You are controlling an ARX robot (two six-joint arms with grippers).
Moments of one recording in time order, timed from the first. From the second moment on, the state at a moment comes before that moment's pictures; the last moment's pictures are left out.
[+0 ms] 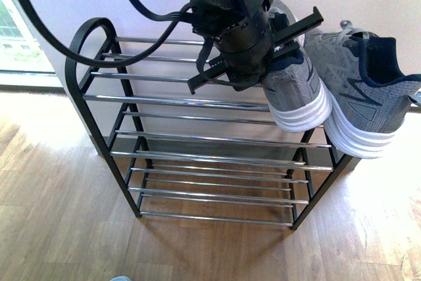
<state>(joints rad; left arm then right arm) -0.62 2.33 1.62 -0.09 0.03 -0.88 0.00 0.01 0.02 0.00 0.00 0.00</state>
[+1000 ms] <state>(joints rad) -0.61 2.14 1.48 -0.09 -0.14 -0.76 0.00 0.01 0.02 0.00 0.00 0.00</state>
